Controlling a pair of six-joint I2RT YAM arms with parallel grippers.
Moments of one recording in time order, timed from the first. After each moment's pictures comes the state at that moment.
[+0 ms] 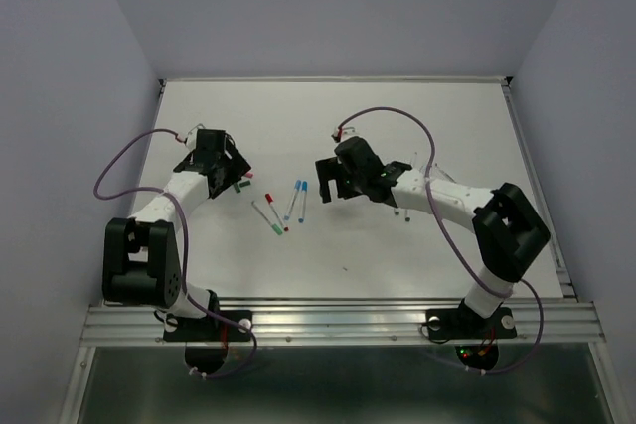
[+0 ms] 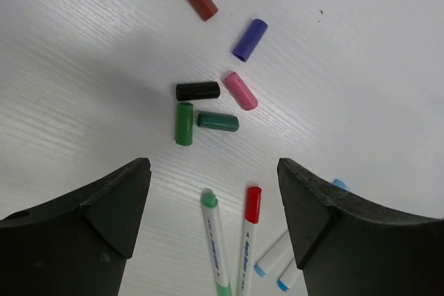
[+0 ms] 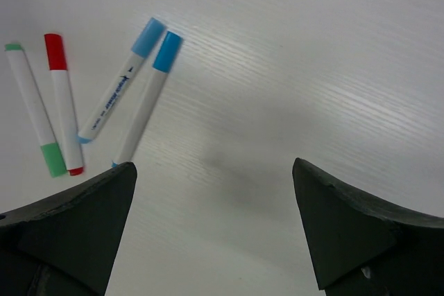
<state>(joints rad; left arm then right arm) -0.11 1.47 0.88 -0.30 -0.14 -0.74 0.75 1.68 1.14 -0.25 0.17 0.40</state>
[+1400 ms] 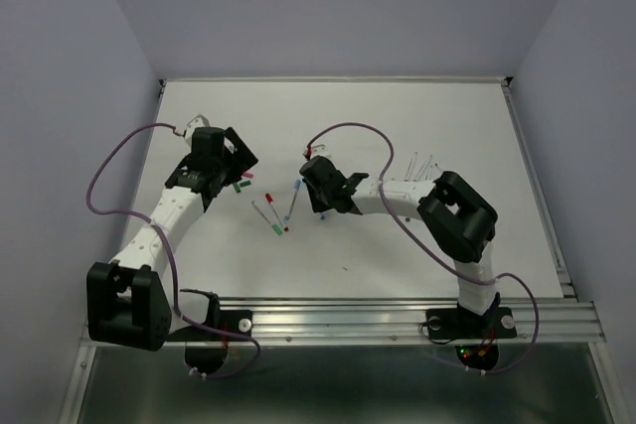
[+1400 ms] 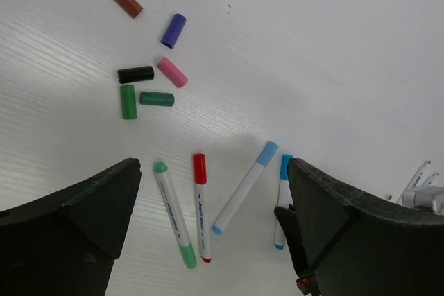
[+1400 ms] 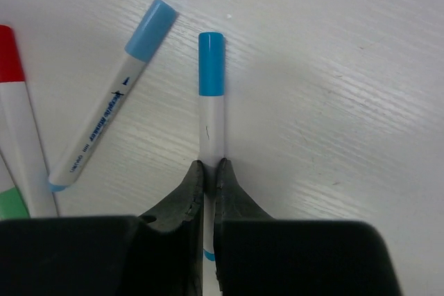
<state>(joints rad) -0.19 1.23 0.88 -0.35 -0.14 -0.76 0.90 2.00 1.31 -0.20 0.30 0.45</state>
